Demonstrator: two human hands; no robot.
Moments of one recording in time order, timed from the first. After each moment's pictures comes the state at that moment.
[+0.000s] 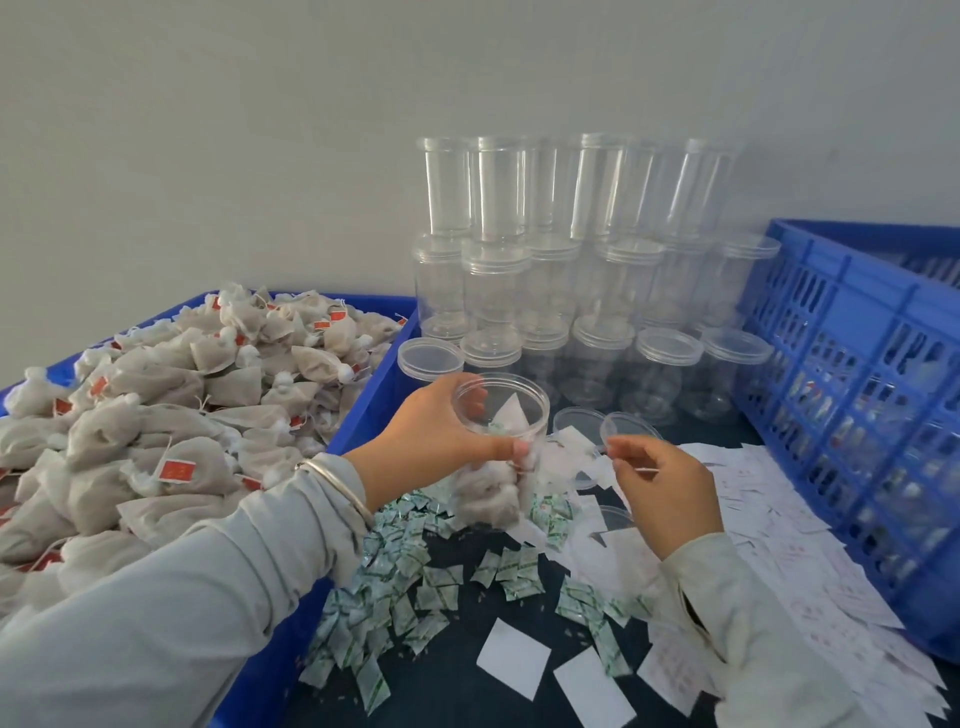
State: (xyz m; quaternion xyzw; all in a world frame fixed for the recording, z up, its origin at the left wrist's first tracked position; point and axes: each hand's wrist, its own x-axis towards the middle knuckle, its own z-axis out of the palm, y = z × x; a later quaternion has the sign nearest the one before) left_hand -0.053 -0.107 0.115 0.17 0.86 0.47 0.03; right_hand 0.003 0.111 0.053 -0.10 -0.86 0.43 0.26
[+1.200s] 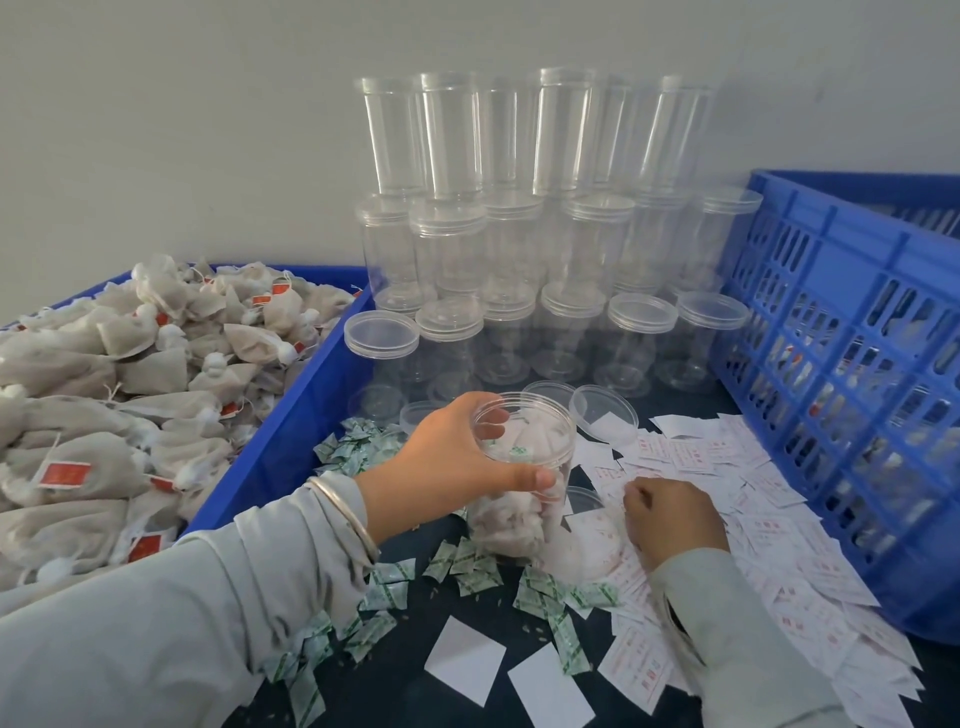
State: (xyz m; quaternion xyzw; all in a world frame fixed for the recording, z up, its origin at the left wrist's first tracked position) left_hand -0.047 -0.055 0.080 0.21 0.85 0.47 0.11; right_hand -0.006 0.166 -0.007 -0.24 -0.95 0.18 0.10
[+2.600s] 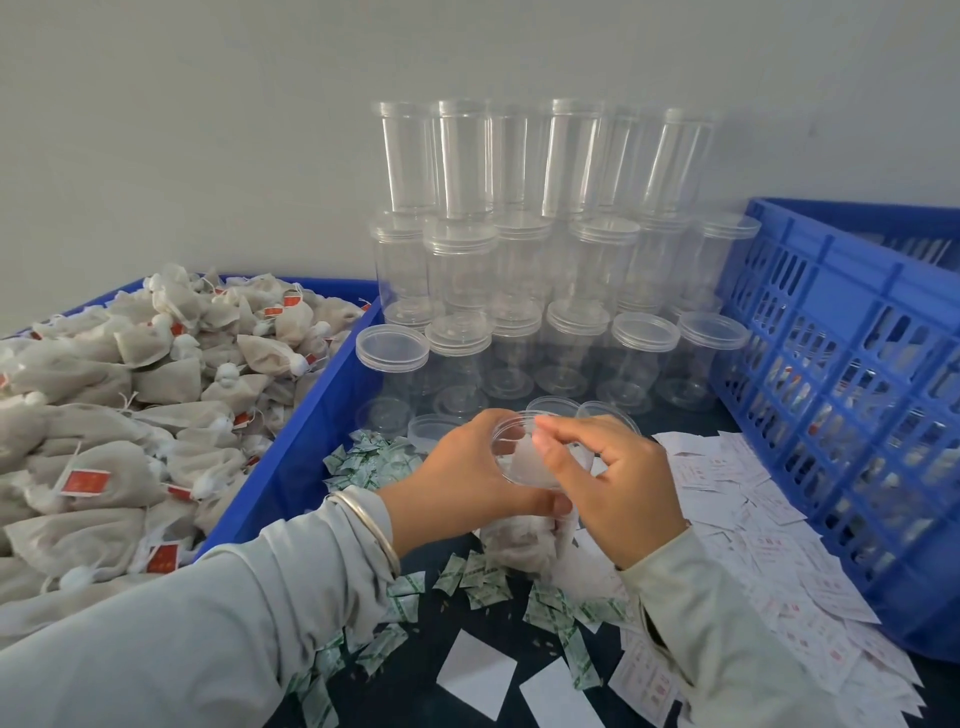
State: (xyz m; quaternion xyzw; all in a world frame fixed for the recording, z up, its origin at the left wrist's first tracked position) left_hand -0.049 -0.055 0.075 0.25 0.85 0.45 0.09; right_hand 0.011 0.087 0.076 0.10 -0.82 0.42 0.38
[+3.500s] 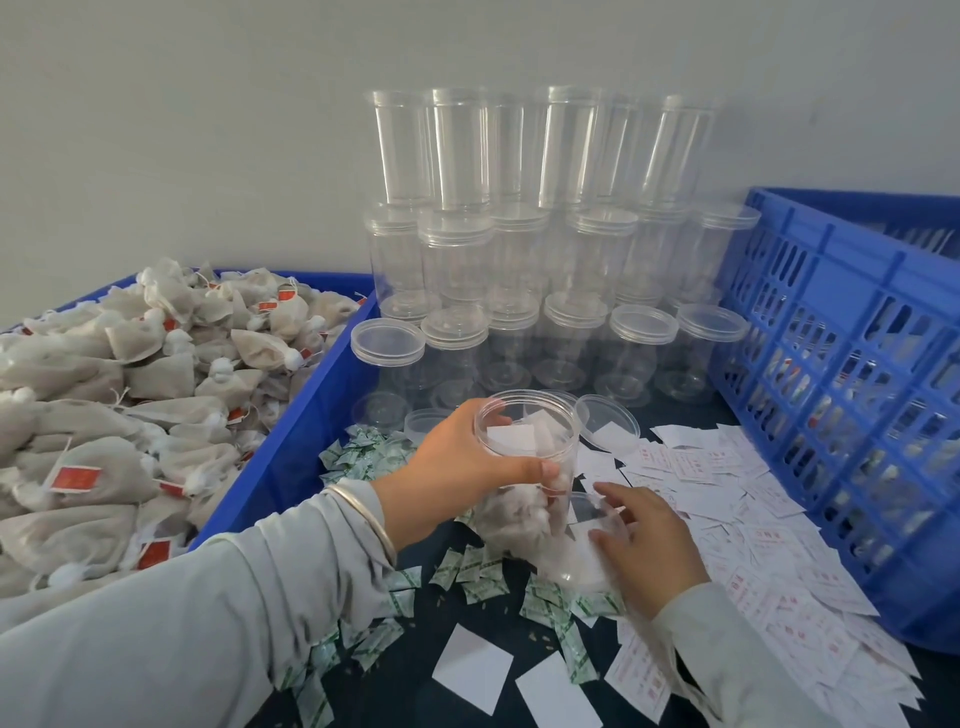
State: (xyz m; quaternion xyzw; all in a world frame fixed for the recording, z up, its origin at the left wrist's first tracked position) left_hand -0.046 -0.053 0.080 0.20 0.80 0.55 0.11; right_hand 0.016 0.140 -0.003 -0.11 -0.91 0.39 0.11
